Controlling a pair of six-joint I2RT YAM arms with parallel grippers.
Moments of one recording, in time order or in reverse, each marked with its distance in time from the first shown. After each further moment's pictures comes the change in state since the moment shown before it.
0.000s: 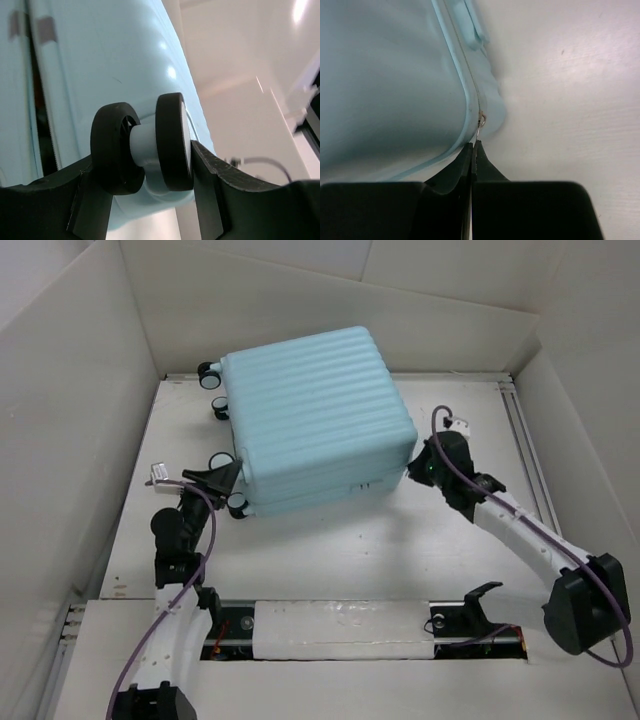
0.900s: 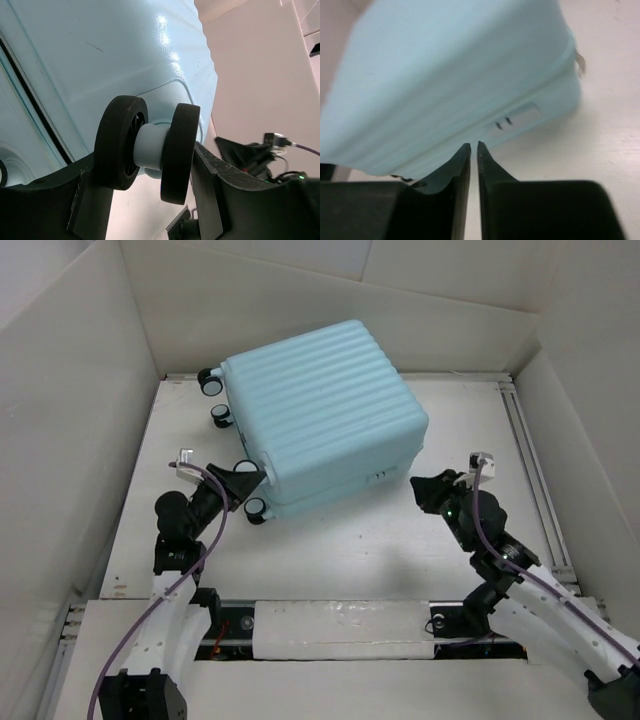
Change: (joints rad) left arm -0.061 0.083 0.076 -0.119 0.291 0.129; right arm 0.239 -0.585 -0.293 0.212 0.171 -0.010
